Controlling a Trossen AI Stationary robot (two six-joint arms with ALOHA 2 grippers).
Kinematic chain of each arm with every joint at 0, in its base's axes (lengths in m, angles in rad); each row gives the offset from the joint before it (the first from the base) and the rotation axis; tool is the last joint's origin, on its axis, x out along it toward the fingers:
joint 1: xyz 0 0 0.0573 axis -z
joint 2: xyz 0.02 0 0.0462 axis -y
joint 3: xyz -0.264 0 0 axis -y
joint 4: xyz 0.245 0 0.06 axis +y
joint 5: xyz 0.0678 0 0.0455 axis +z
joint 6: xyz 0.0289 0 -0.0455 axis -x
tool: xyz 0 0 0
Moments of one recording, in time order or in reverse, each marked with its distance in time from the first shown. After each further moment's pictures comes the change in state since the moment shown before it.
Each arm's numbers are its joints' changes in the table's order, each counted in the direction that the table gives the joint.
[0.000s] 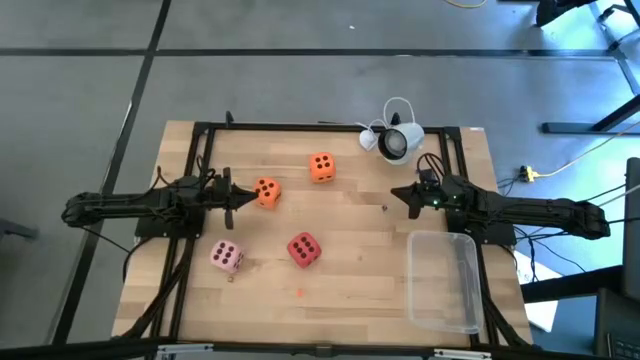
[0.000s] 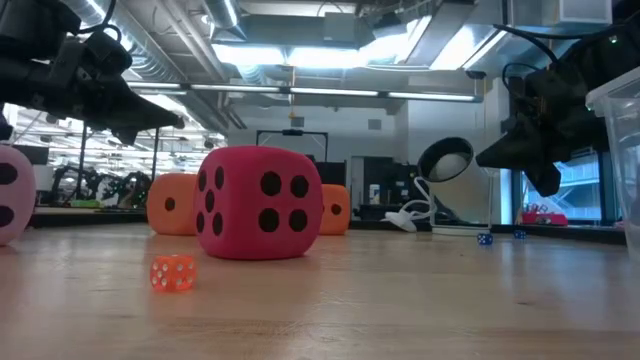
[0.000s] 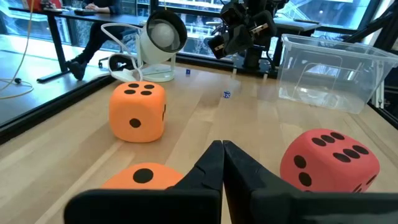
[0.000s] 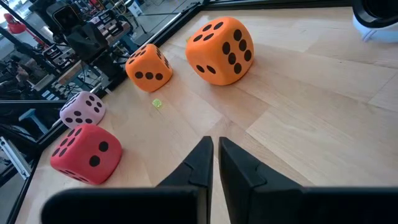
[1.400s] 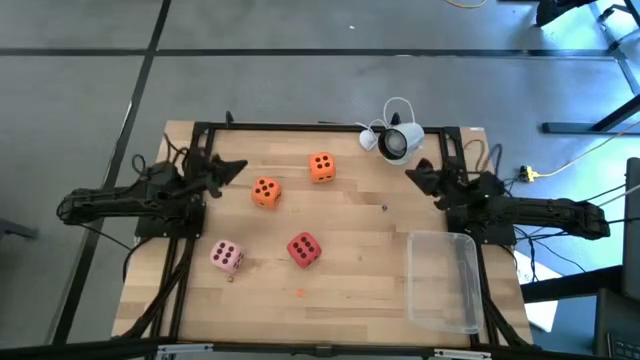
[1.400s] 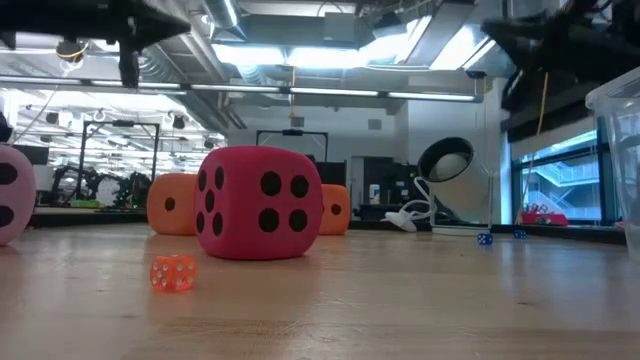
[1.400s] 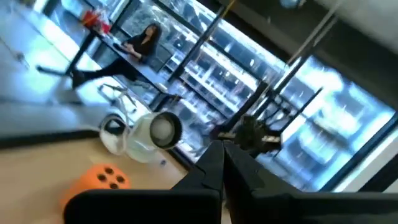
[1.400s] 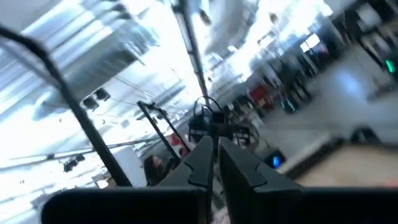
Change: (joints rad) left arm 0.000 -0.117 0.308 -0.125 0.203 0.500; right arm 0.000 0.001 0.027 -0.718 0.125 -0.085
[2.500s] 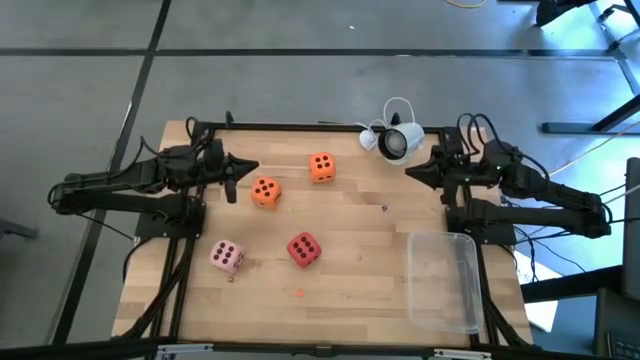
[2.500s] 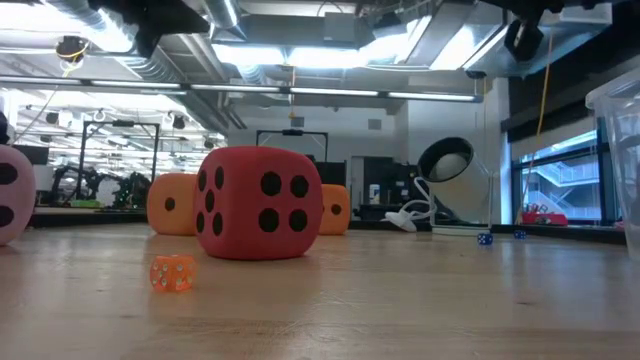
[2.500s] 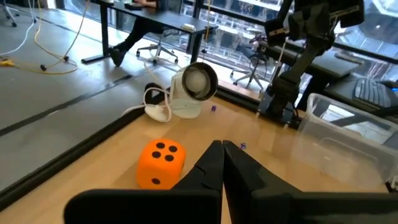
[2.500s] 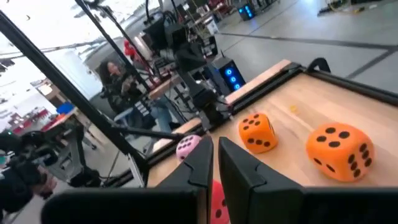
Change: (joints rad) left arm 0.000 -0.243 0.355 0.422 -0.037 -0.343; right arm 0.000 -0.043 0.630 1.103 0.112 0.139
